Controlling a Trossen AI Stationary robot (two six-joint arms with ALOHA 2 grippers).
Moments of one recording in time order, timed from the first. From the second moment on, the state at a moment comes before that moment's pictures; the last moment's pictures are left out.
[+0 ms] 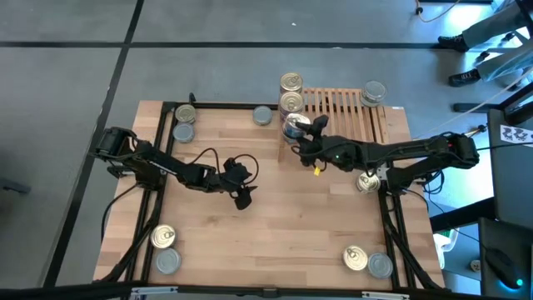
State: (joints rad) left arm -0.15 1.57 0.63 0.22 -0.43 -0.45; right arm -0.01 1.29 0.85 0.13 0.69 -0.89
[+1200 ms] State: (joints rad) left arm -0.15 1.57 0.63 0.22 -0.43 -0.45; right arm -0.02 1.29 0.85 0.20 0.62 -0.47
